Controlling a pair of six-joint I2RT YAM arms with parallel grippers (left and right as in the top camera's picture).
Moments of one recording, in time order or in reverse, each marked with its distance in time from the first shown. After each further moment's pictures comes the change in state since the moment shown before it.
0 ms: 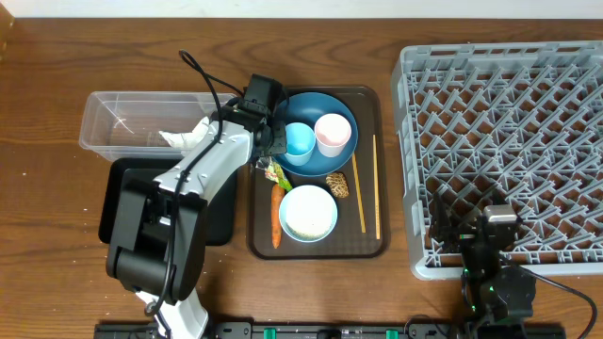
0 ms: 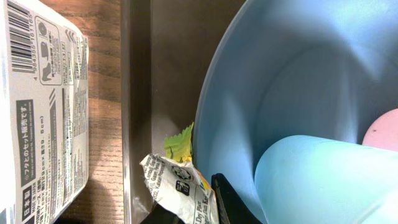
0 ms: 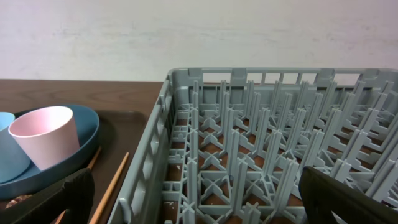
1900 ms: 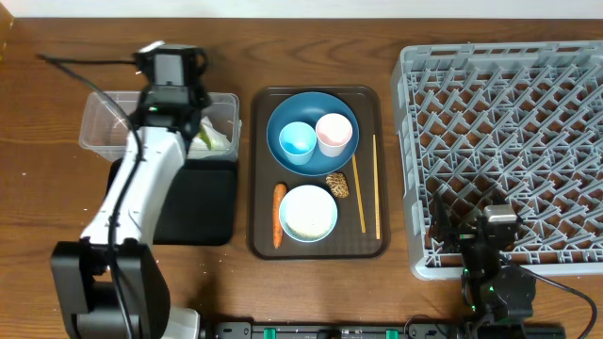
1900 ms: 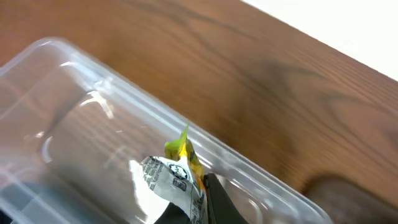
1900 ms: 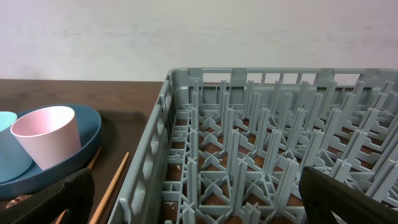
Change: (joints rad) left arm 0.299 -0.219 0.000 0.157 -0.322 -0.148; right arm 0.000 0.000 0.000 0.000 0.000 0.000
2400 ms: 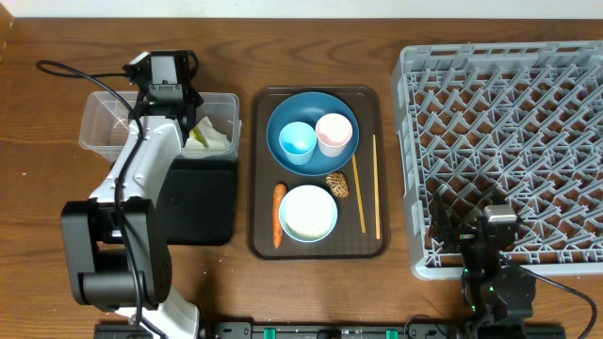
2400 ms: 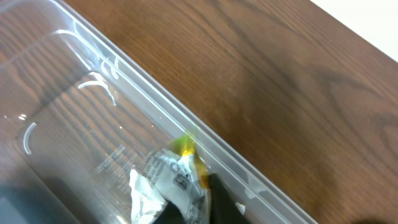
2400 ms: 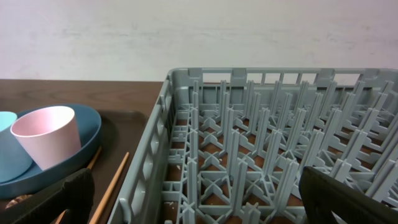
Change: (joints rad) left arm 0.042 0.137 0.000 0.089 -0.010 -0.080; right arm 0.000 0.000 0.000 0.000 0.000 0.000
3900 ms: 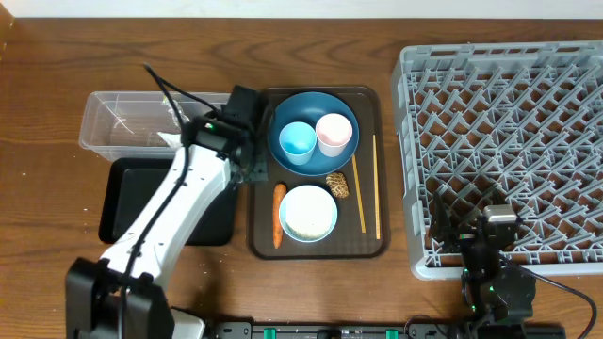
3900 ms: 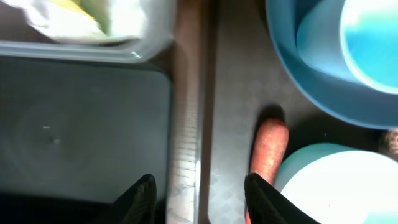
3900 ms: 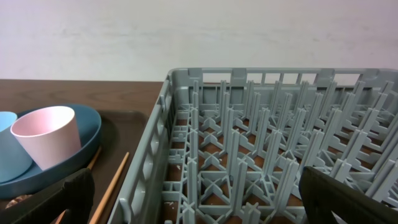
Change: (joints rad) left arm -0.366 -0.217 -0.035 -0.680 0.277 0.212; right arm 0.000 0.000 0.000 0.000 0.000 0.000
